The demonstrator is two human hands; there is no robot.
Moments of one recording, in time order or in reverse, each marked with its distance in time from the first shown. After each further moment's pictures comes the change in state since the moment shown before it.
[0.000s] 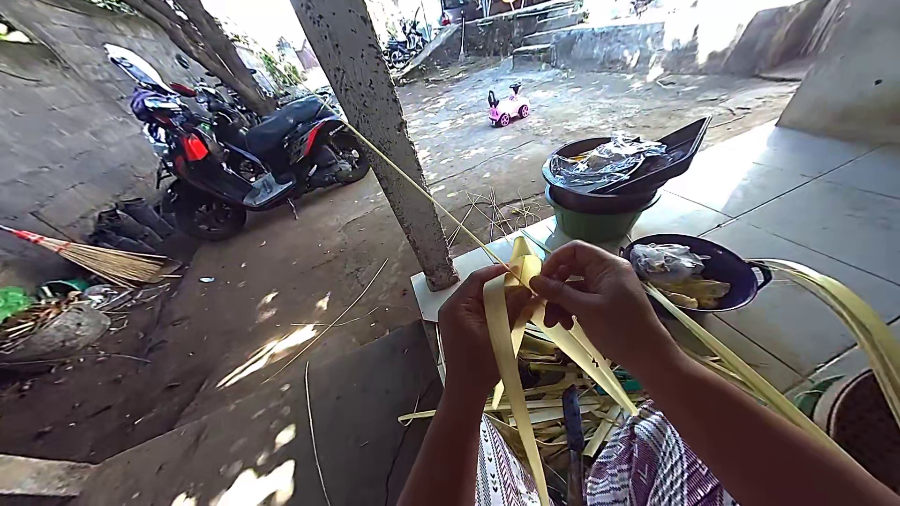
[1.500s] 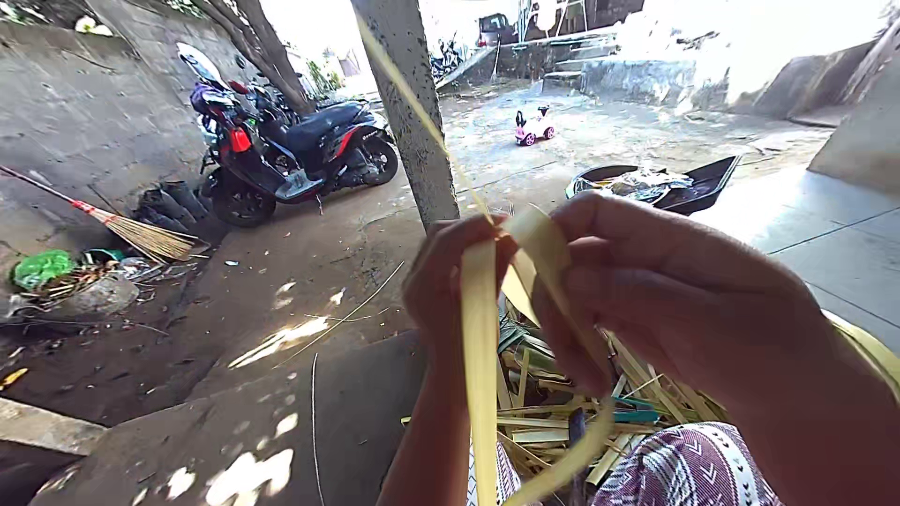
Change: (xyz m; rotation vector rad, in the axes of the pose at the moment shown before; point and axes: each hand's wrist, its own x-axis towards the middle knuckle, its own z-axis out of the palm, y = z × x) left_hand 0.043 0.027 -0.031 0.078 0.161 0.632; right_hand 0.005 -0.092 -0.002 0.231 -0.685 -0.299
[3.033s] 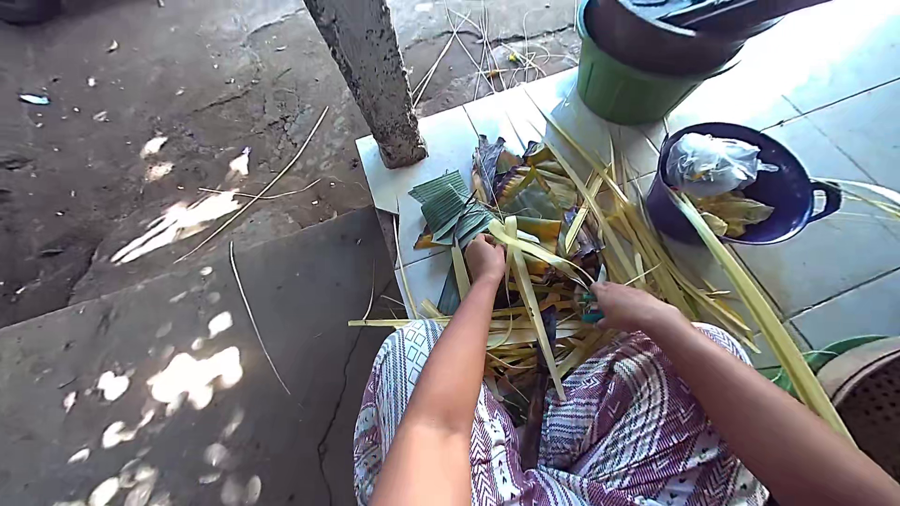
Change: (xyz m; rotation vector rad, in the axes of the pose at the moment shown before) left_hand -0.259 -0.211 0.078 0.561 -0.609 -1.581; right_hand -0.176 0.317 -0.092 -0.864 -0.538 1.538
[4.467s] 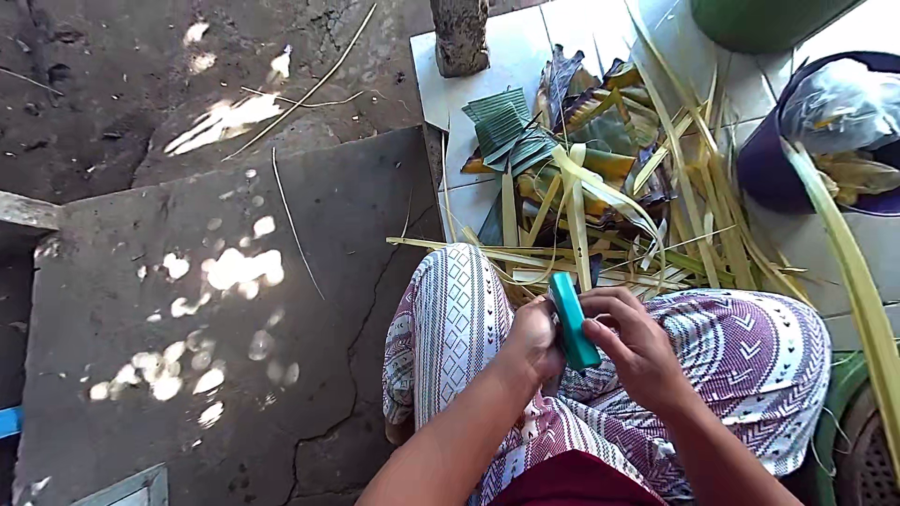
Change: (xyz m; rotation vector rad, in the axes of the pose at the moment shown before) left_hand -0.225 -0.040 -0.038 -1.373 -0.273 -0.669; right_hand -0.136 -0.093 0.102 0.944 0.525 -0.641
